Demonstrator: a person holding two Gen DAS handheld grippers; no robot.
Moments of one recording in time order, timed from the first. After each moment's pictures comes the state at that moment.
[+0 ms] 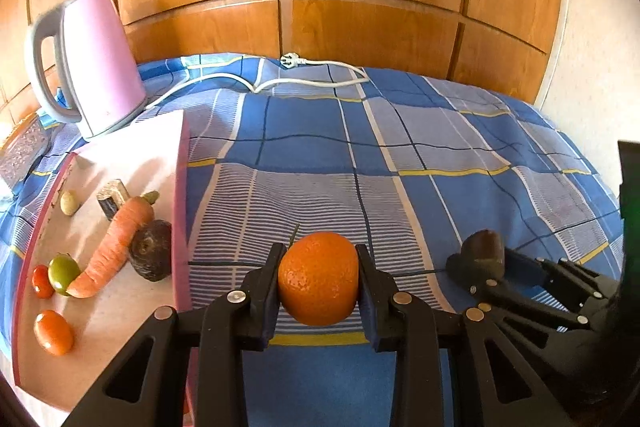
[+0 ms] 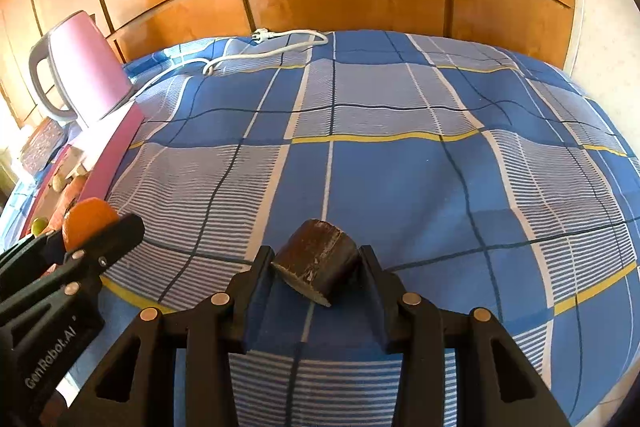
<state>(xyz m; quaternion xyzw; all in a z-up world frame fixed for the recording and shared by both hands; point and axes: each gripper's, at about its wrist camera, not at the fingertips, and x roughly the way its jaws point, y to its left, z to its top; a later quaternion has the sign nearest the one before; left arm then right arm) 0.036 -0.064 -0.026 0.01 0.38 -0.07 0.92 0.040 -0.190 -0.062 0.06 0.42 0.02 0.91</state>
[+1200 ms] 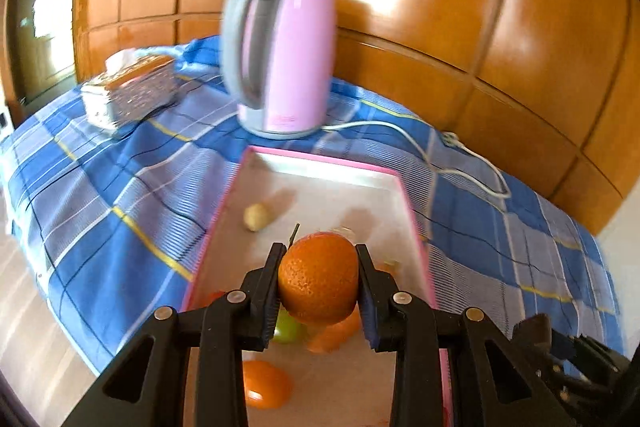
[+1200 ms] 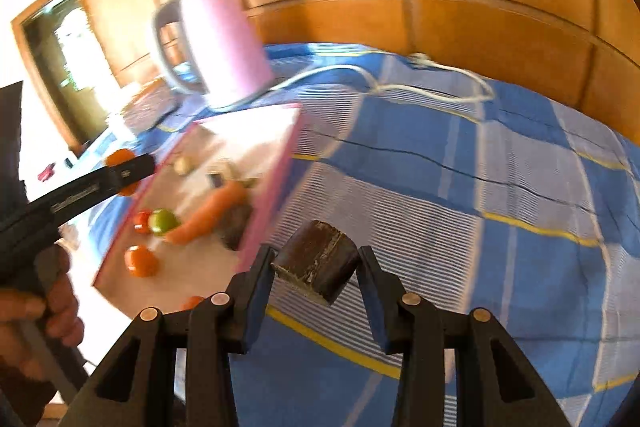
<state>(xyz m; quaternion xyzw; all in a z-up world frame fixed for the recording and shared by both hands) 0.037 0.132 0.018 -0.14 0.34 0.10 0.92 0.053 -0.081 -0.003 0.01 0.40 0.23 0.89</state>
